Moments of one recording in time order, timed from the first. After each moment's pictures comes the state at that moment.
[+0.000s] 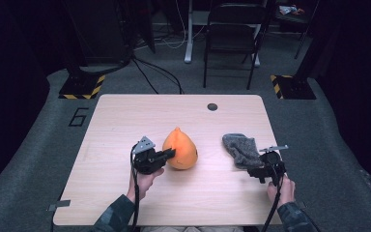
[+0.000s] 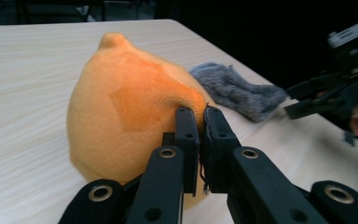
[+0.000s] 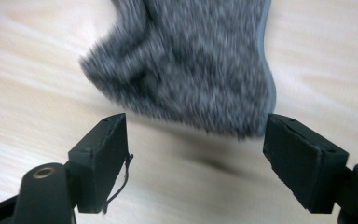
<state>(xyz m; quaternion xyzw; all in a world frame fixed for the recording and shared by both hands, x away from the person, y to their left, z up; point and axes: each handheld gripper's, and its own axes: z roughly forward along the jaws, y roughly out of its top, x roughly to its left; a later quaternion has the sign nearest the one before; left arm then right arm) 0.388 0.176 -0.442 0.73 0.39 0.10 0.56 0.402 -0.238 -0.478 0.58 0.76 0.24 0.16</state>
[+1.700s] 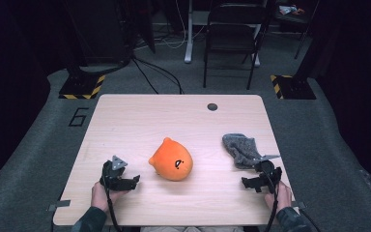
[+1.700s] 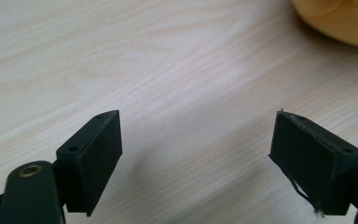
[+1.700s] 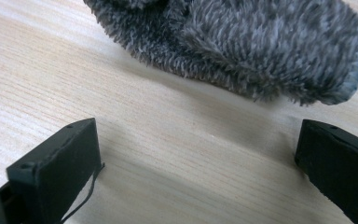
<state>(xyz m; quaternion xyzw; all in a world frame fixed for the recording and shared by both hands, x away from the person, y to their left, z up) 0.373 0.281 -0.515 0.80 0.47 0.21 0.30 0.394 -0.233 -0.514 0.54 0.79 0.23 0.16</state>
